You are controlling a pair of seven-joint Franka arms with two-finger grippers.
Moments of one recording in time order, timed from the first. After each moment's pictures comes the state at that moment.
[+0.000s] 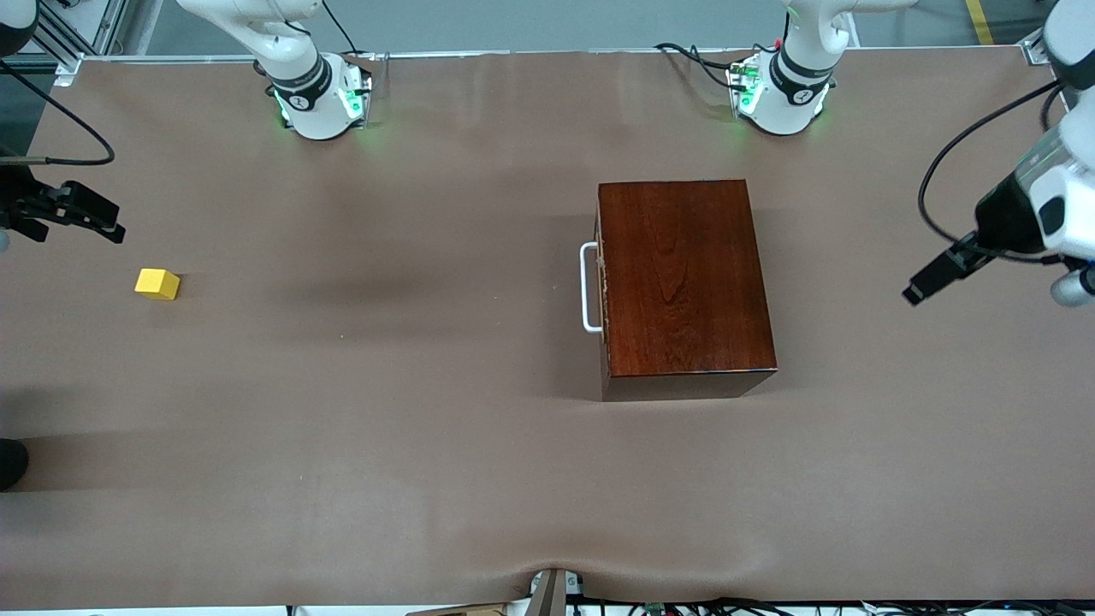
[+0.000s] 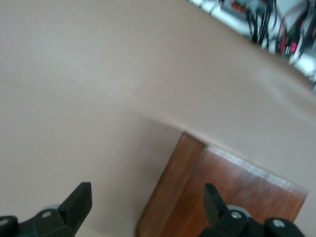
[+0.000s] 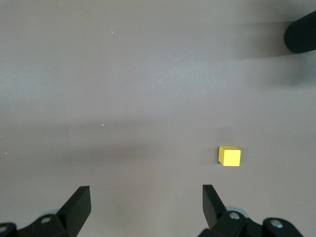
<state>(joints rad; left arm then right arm) -0.02 0.02 -0.06 -1.62 -0.05 1.75 -0.50 -0.07 -0.04 0.01 -1.64 -0.03 1.61 -0.03</state>
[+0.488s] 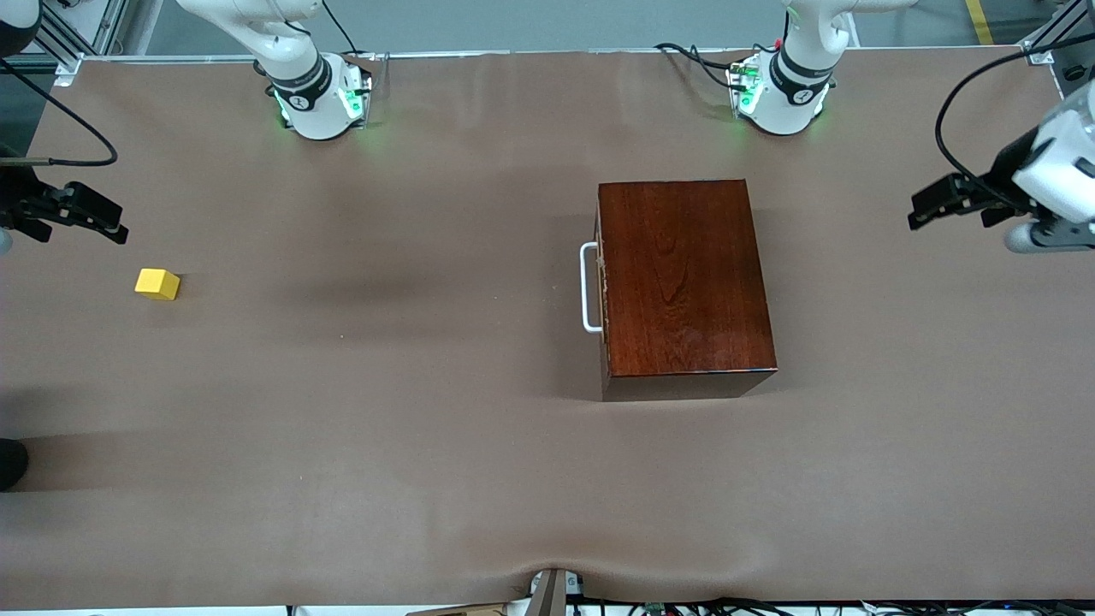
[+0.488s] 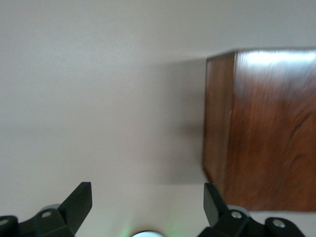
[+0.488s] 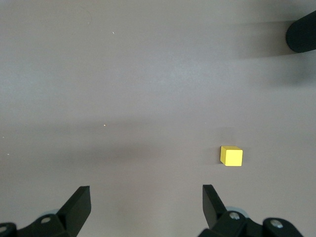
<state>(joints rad) -0.01 -0.02 -0.06 -1.62 0.00 1.51 -0.04 -0.07 -0.04 0.02 -1.64 -0.03 1.61 -0.03</state>
